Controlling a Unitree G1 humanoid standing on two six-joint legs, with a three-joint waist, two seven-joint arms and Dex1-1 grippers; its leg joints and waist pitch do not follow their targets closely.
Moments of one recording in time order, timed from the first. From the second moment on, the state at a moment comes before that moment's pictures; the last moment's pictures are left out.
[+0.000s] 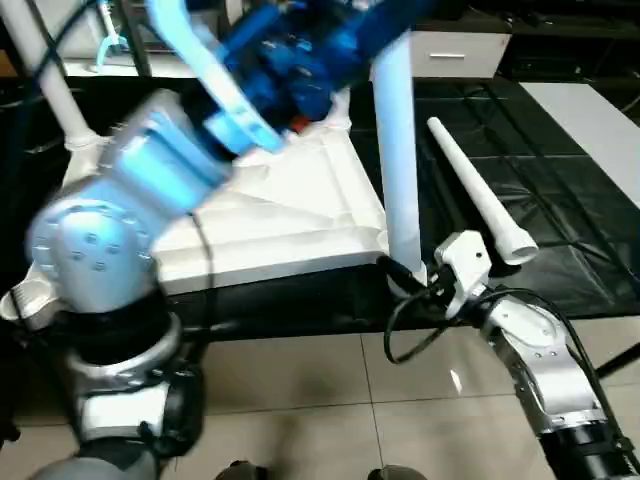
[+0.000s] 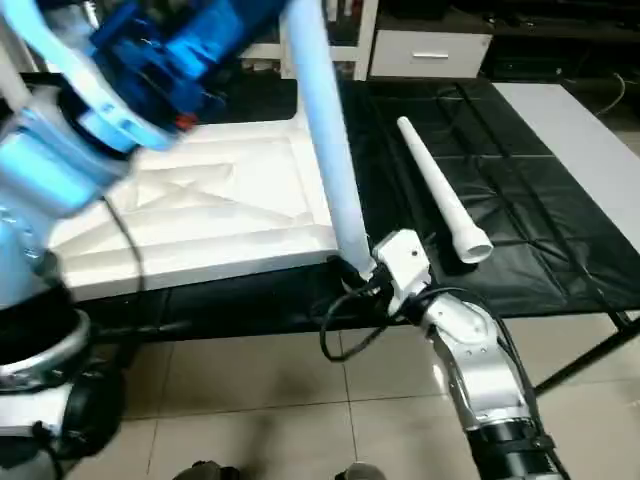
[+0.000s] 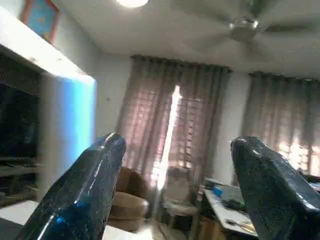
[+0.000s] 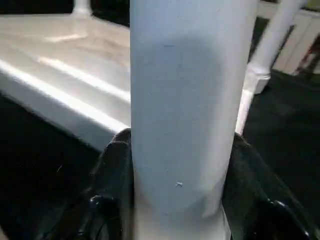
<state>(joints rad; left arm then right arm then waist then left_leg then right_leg) -0.84 0.21 0.28 -0.35 -1.10 0.86 -0.35 -0.27 -0.28 0.04 0.20 0.21 -0.02 0.62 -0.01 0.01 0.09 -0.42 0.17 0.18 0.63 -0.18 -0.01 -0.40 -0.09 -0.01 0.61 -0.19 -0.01</state>
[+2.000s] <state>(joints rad) -0.50 0.54 -0.42 0.01 -0.11 0.36 -0.55 -0.44 -0.33 -0.17 0.21 0.54 0.23 0.73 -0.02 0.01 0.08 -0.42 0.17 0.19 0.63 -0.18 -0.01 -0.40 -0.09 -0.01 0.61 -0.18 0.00</state>
